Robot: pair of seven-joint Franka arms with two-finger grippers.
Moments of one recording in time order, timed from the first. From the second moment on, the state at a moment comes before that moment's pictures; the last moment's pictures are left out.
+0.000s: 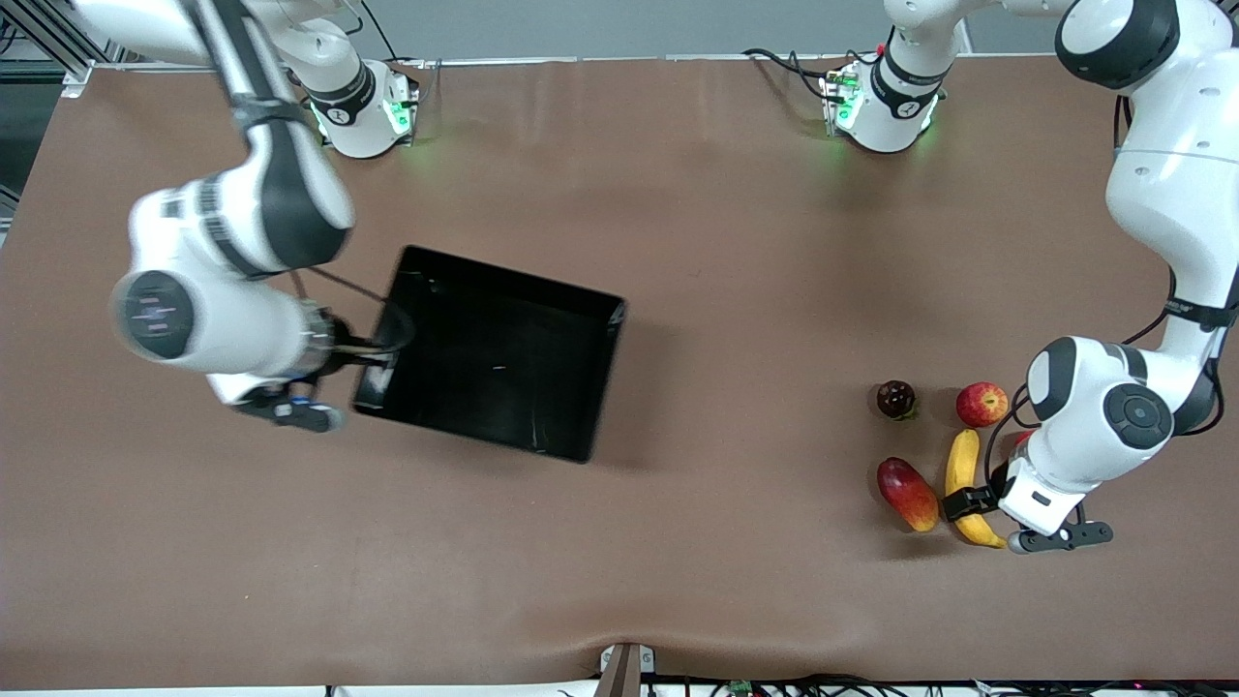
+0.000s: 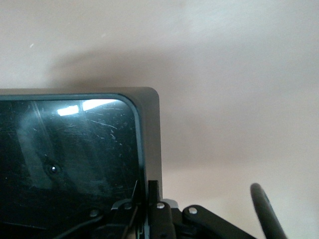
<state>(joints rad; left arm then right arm) 0.45 0.87 -0.58 -1.44 0.57 2.37 -0.39 0.22 0.37 -0.04 -1.53 0.15 1.68 0.40</state>
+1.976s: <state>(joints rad) 0.47 0.17 -0.74 -1.43 0.20 1.59 -0.28 -0.33 0.62 -0.04 -1.58 0.07 1.90 -0.44</state>
